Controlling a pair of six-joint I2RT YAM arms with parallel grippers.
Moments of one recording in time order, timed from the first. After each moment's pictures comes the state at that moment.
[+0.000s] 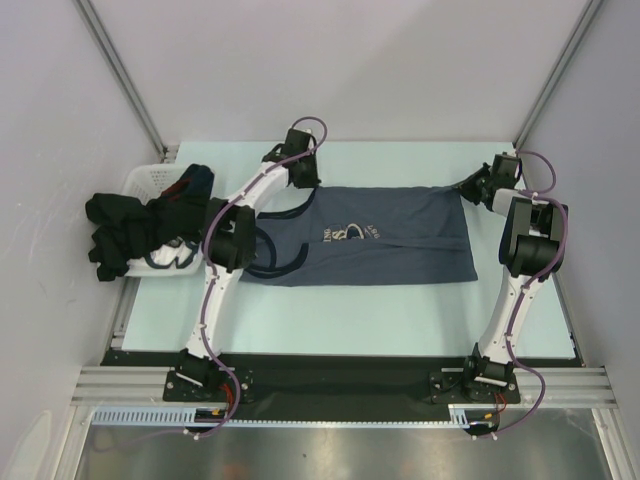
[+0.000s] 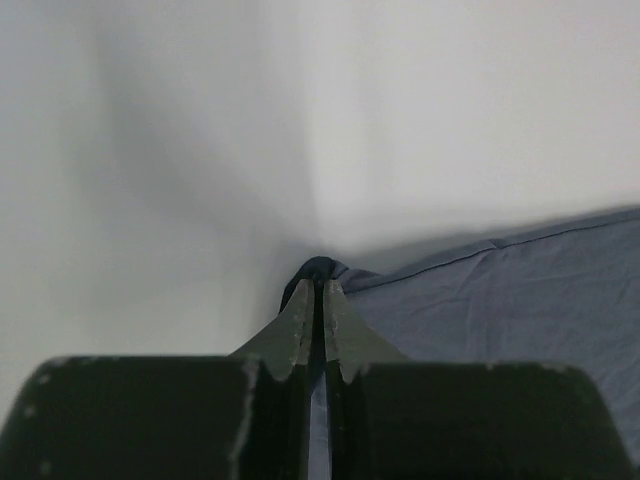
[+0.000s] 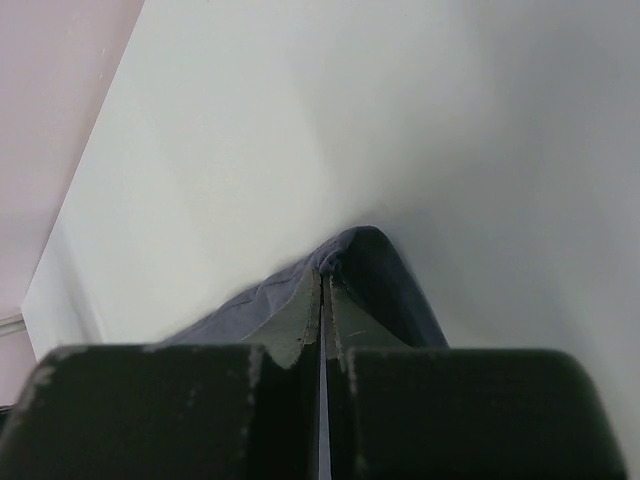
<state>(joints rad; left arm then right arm) -0.36 2.52 2.22 -0.53 0.06 -0.40 -0.21 2.20 1.47 0.10 -0.30 0.73</state>
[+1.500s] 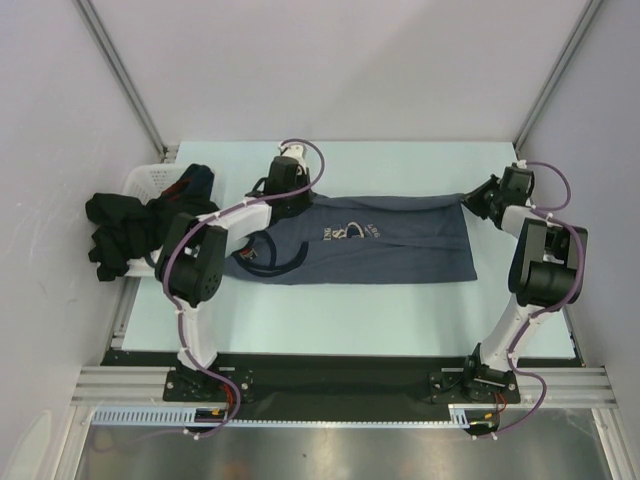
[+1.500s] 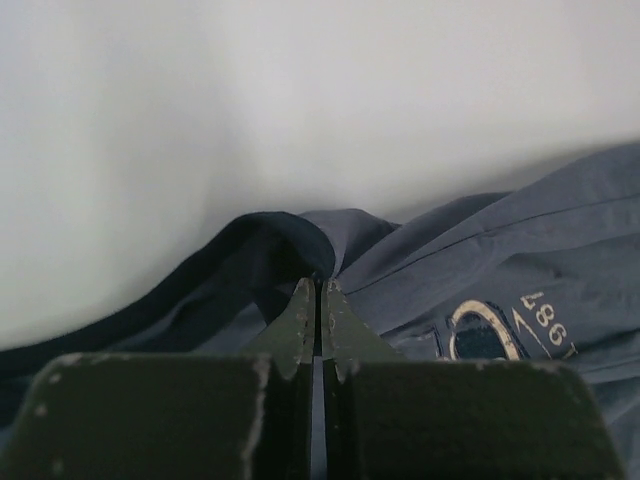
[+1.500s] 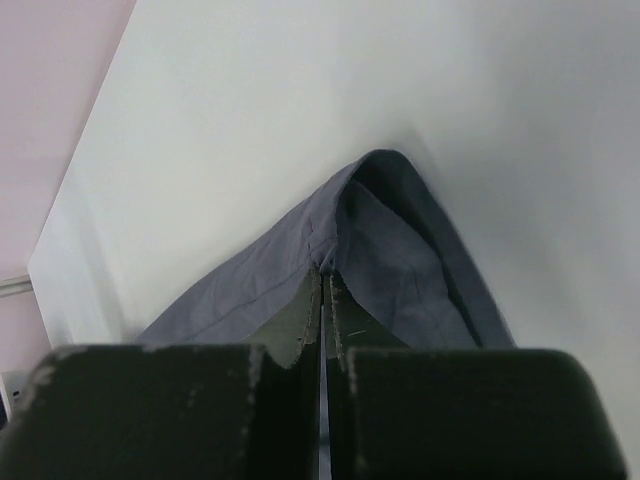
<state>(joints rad) -0.42 1.98 1.36 0.05 0.00 -0.34 -0.24 1.89 1.15 0.10 -0.31 0.70</state>
